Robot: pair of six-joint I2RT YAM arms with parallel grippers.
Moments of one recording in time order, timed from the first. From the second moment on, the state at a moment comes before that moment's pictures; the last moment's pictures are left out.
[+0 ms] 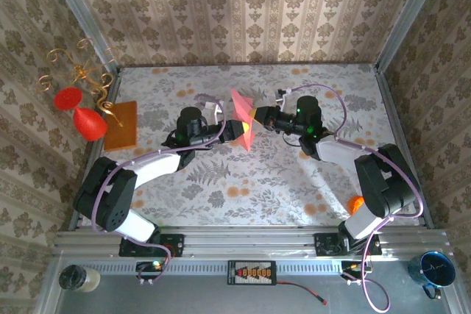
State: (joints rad) left arm -0.58 1.51 0.74 0.54 0.69 -0.86; right arm 0.37 1.61 0.83 0.62 -0.69 1.05
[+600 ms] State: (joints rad) left arm -0.56 1.50 0.78 0.35 0.63 -0.75; right arm 0.29 1.56 0.80 0.45 -0.66 1.00
